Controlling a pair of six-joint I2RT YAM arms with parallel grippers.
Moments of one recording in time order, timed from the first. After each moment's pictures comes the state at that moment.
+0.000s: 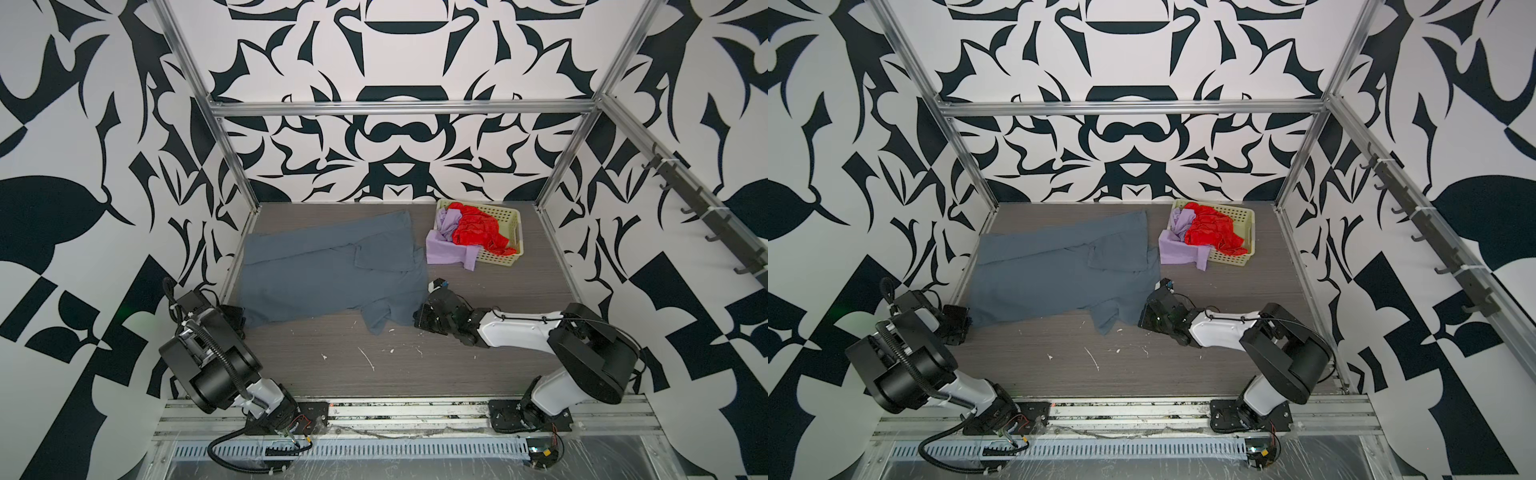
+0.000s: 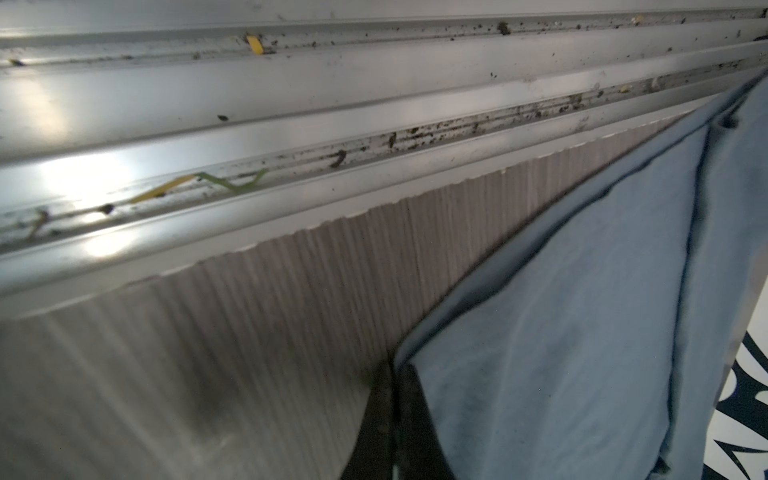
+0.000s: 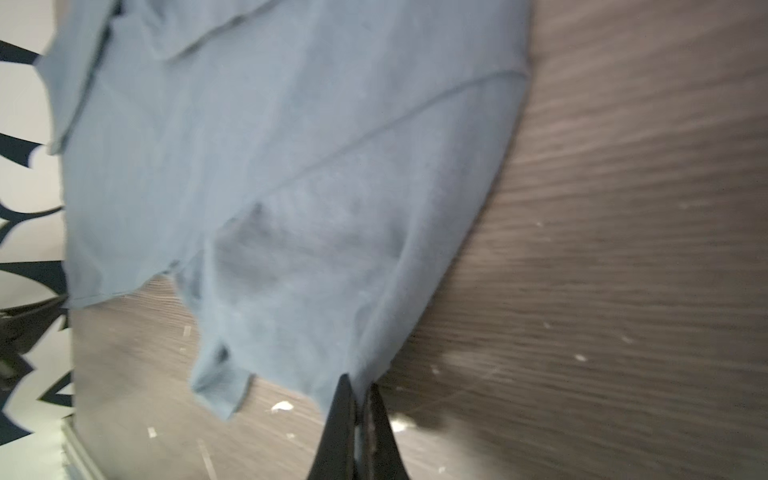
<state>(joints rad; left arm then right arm) 0.75 1.51 0.68 -0.30 0.29 -0.69 0.80 1.52 0.66 0.08 -0.05 1.00</state>
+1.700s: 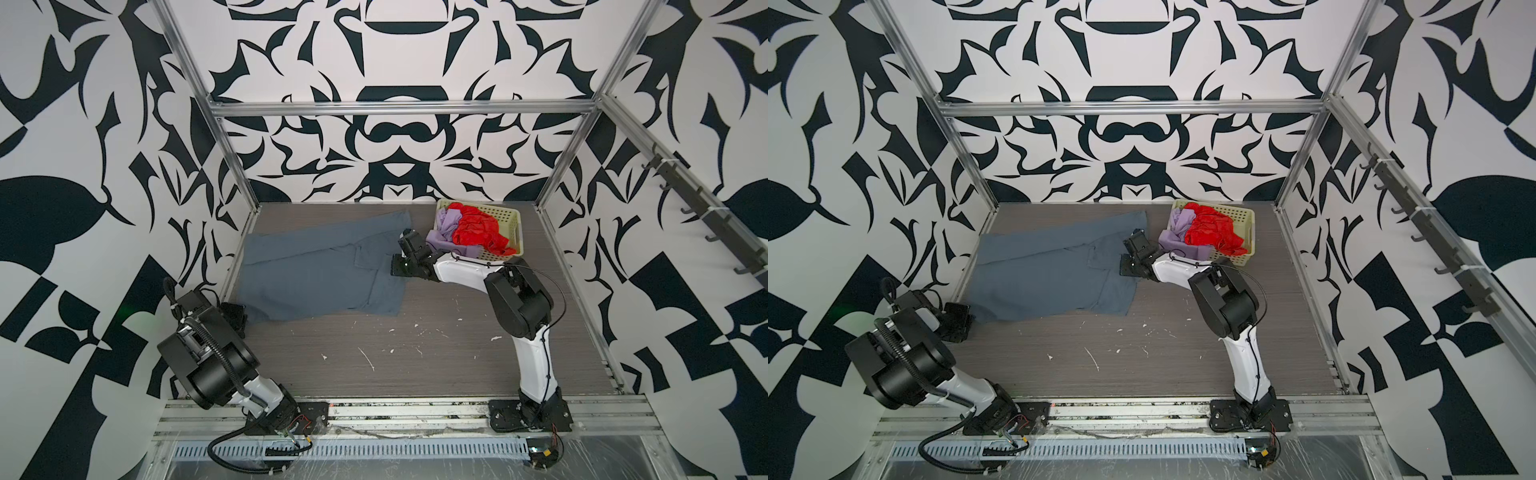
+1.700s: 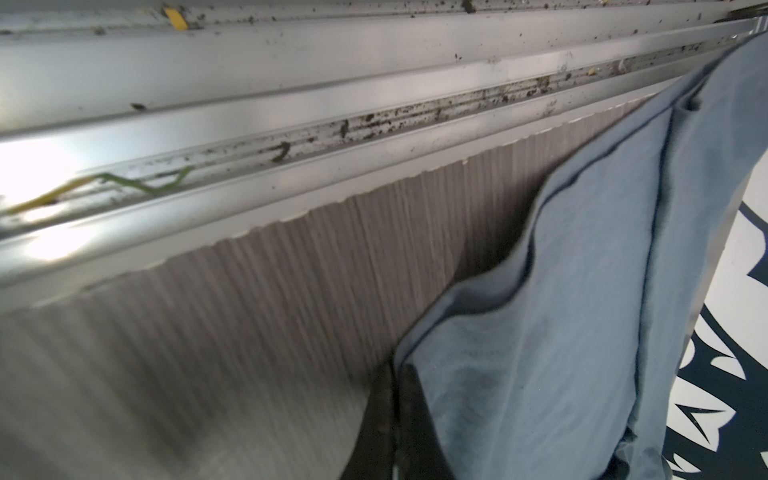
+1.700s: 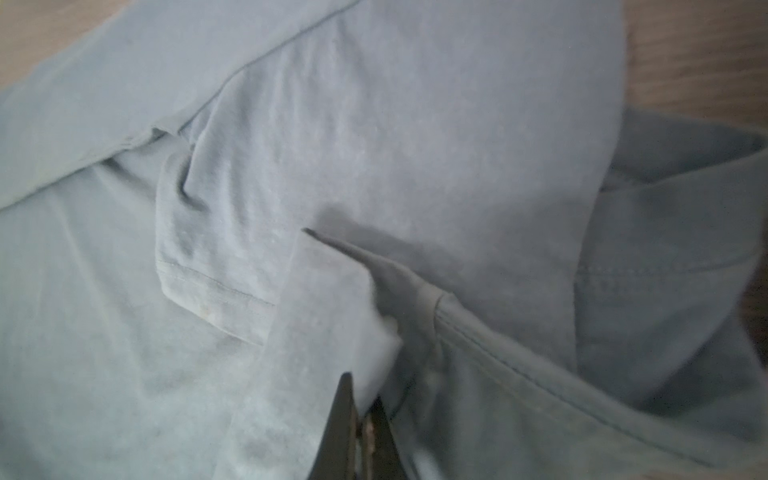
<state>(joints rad) 0.75 1.54 0.68 -0.25 0.37 -0.69 0.65 2.10 1.44 -0.19 -0.02 0.63</state>
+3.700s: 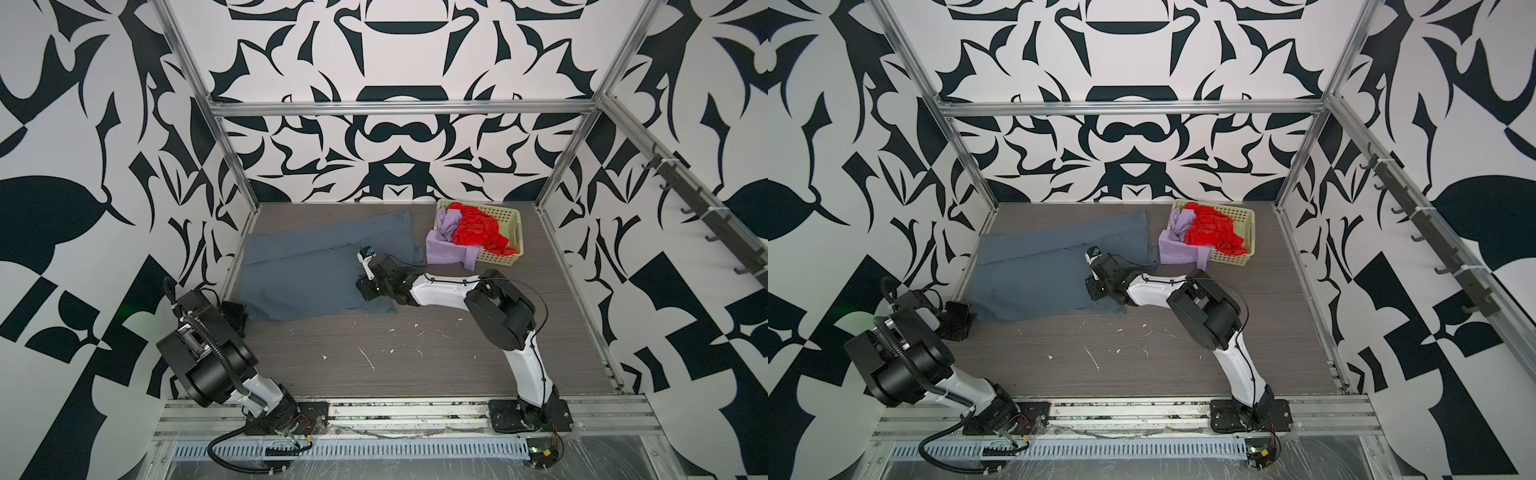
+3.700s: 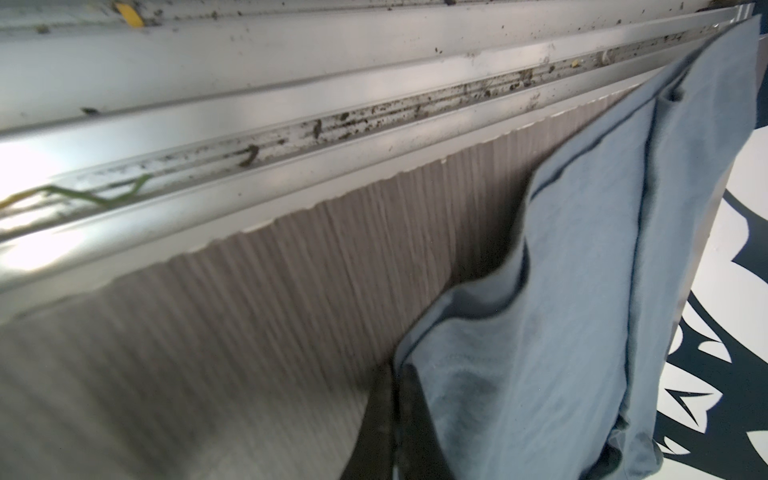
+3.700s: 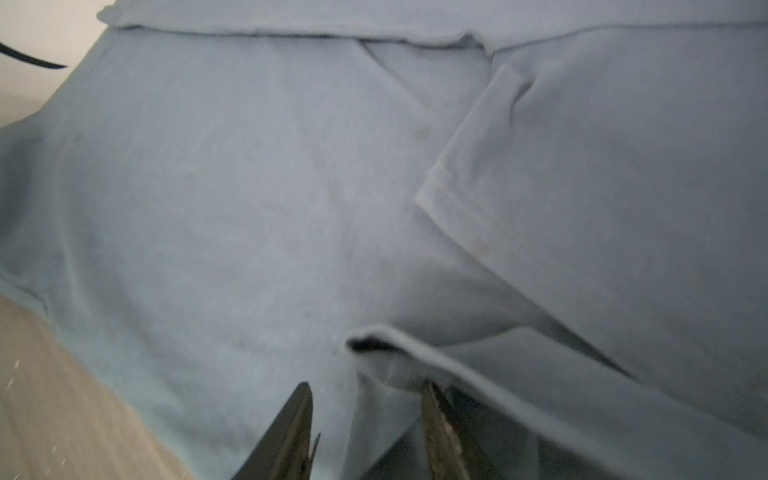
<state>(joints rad) 0.75 1.56 0.68 -0.23 0.40 -0.67 0.87 2.16 1.43 0.01 0.00 0.34</state>
